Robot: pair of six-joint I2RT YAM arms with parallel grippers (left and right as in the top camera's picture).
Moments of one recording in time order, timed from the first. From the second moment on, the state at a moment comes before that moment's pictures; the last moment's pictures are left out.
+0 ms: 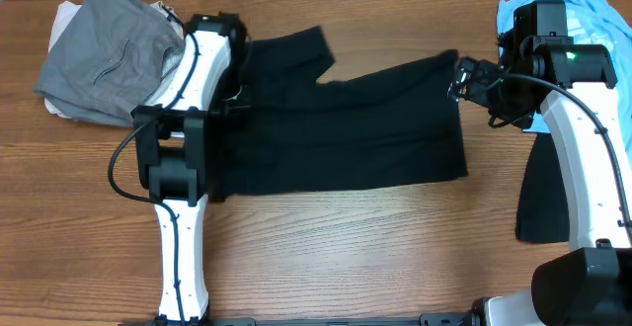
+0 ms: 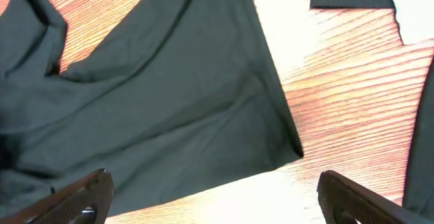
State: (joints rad) left arm -0.11 2.50 2.15 -1.45 -0.06 -0.30; right arm -0.02 1.66 1.62 -1.18 -0.14 0.36
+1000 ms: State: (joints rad) left arm -0.24 2.19 2.15 -0.80 0.09 -0.18; right arm -0.02 1.74 1.62 -1.16 -0.12 0.25
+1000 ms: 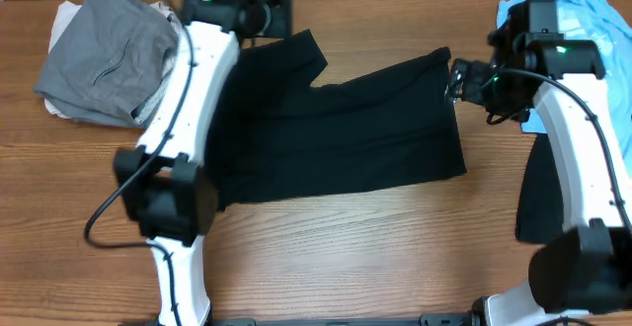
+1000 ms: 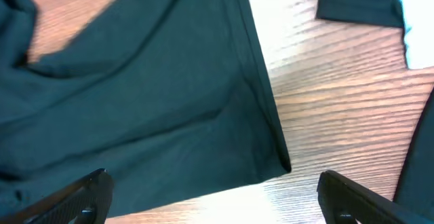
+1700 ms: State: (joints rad) left arm -0.30 2.60 2.14 -0.35 0.09 -0.36; right arm -0.02 1.79 1.62 -1.01 -0.11 0.25
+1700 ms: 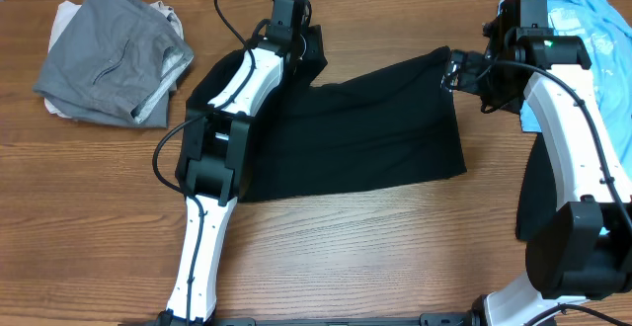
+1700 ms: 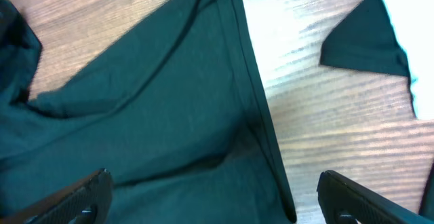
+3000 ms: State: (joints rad) left arm -0.18 2.35 2.52 -1.31 -0.11 -0.39; right arm -0.03 2.17 1.62 -0.42 -0.21 0.26
